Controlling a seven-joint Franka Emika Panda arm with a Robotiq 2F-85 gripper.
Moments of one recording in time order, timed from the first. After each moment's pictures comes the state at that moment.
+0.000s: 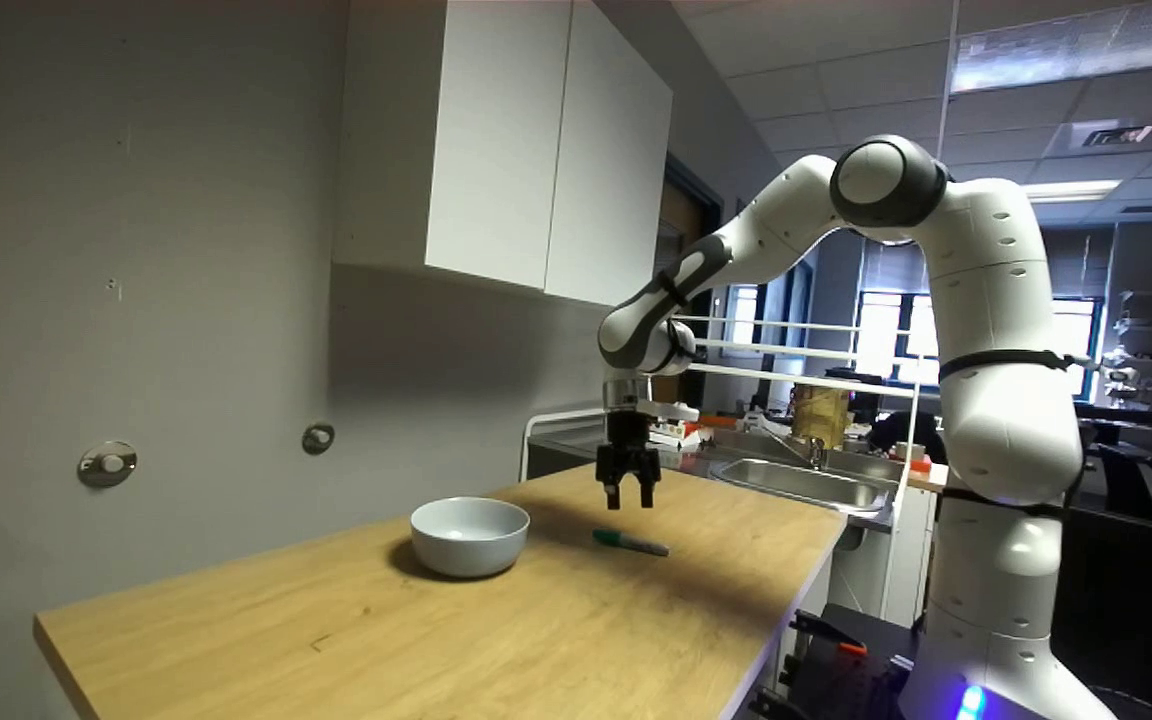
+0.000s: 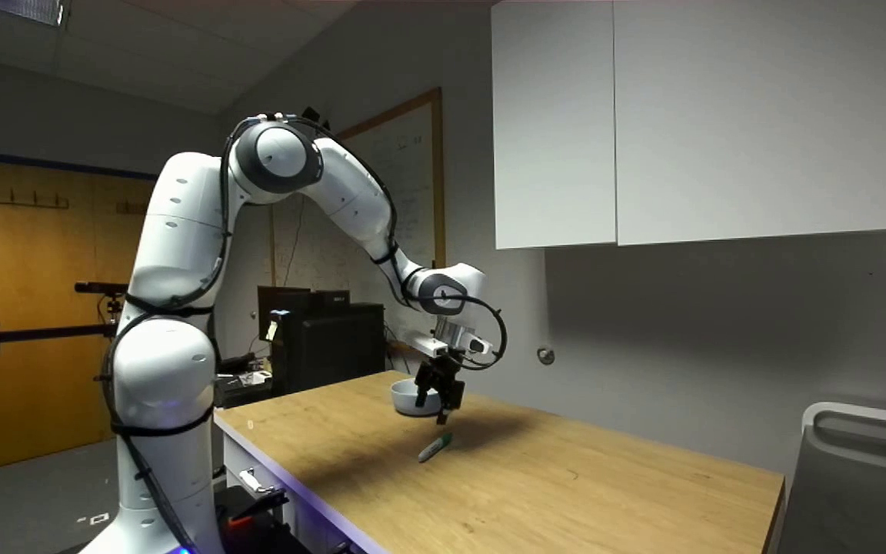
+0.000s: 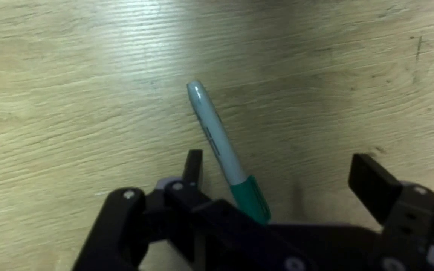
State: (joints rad) arm -0.09 0.22 -0.07 -2.16 0.16 2.08 -0.09
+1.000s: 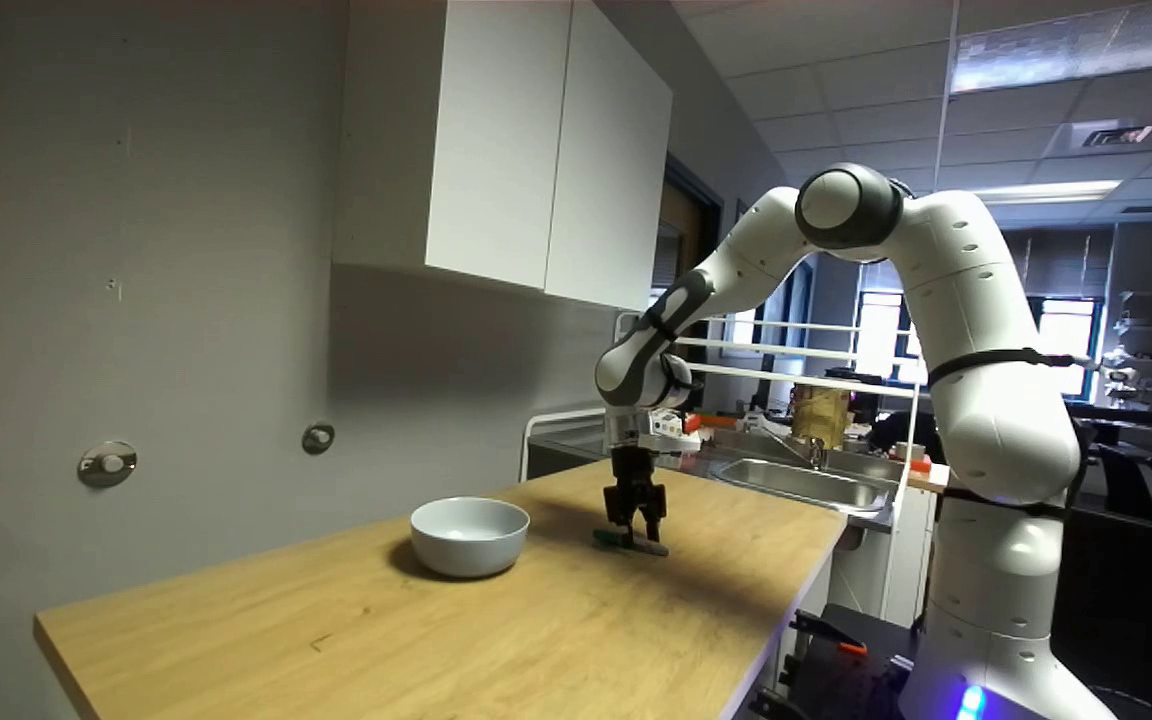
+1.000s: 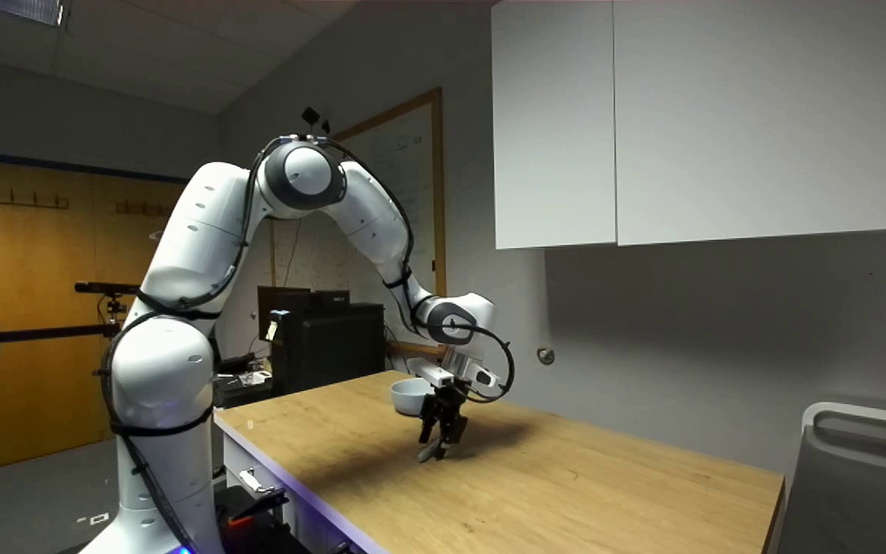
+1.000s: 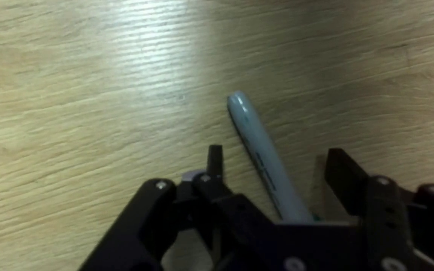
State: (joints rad) arm -0.13 0.36 -0.08 -2.13 0.14 2.12 -0.08
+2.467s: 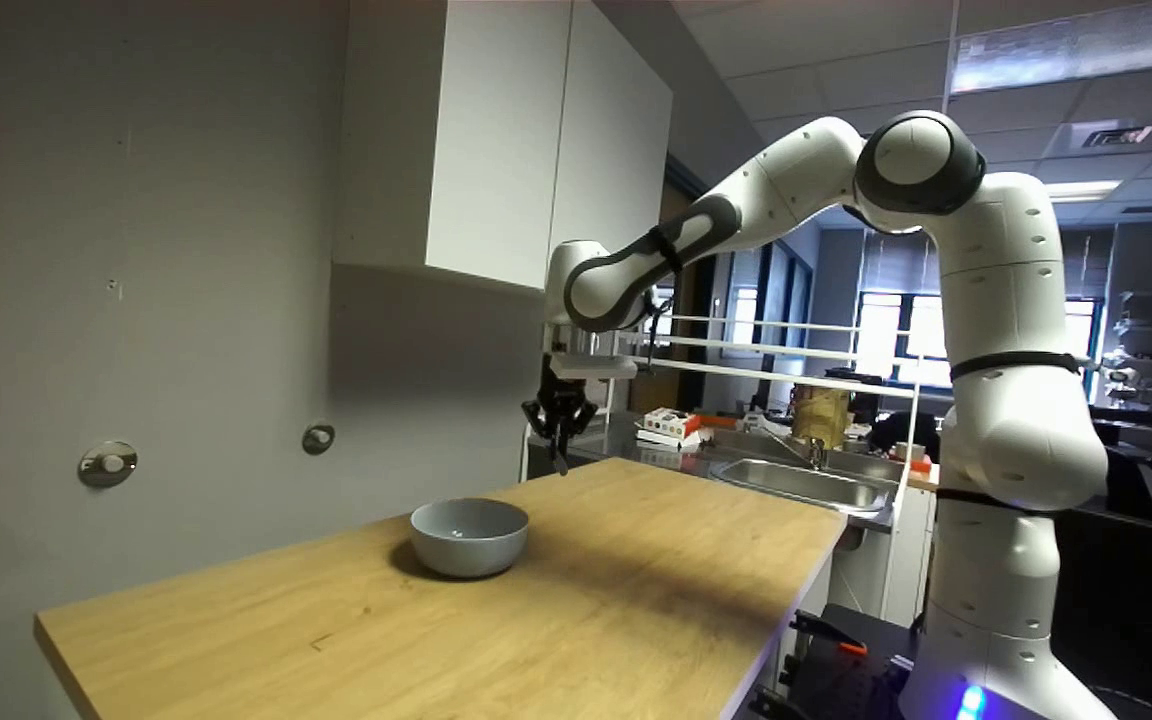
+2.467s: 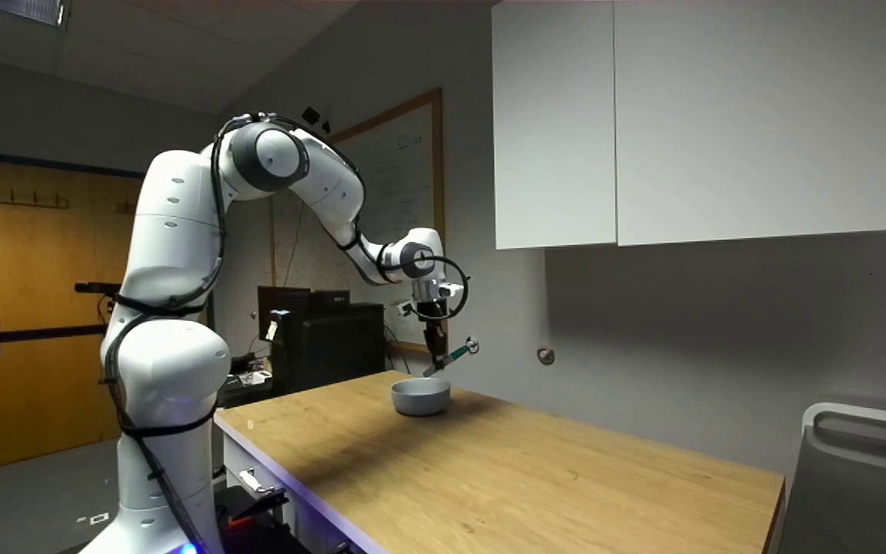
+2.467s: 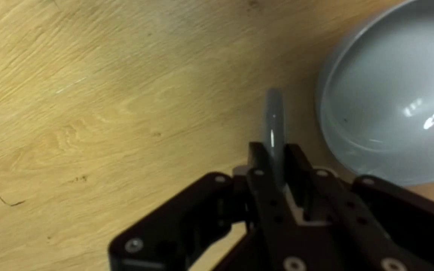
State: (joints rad) arm 0.13 0.16 -0.05 -2.03 -0.11 2.25 0.64
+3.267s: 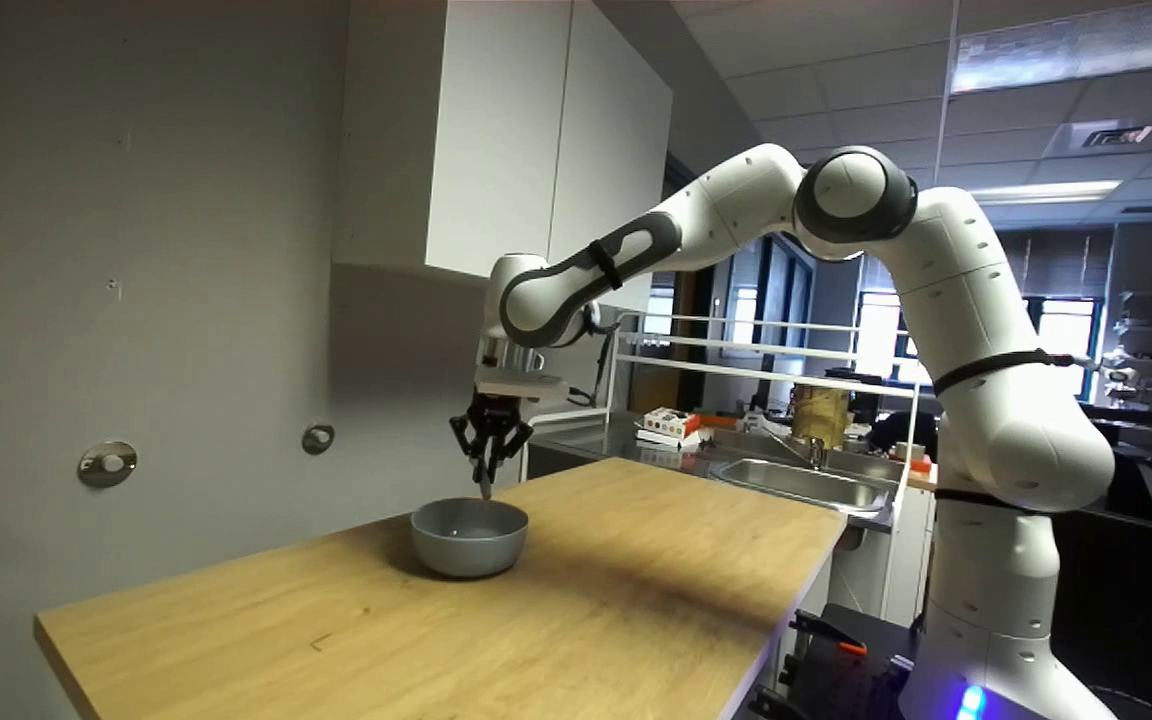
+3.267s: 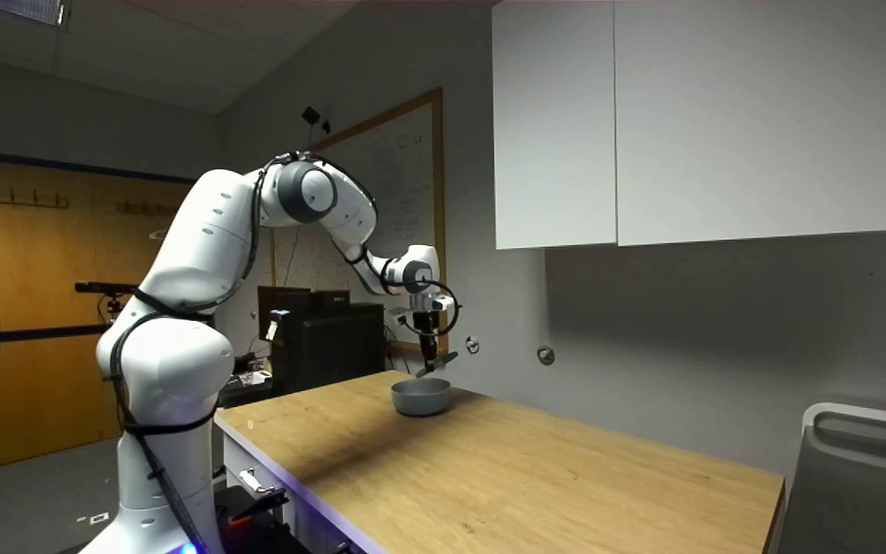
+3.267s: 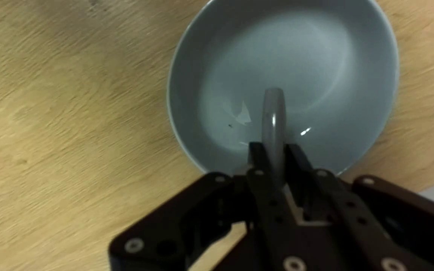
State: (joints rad) arm 0.18 0.40 0.02 -1.78 -0.02 2.27 0.76
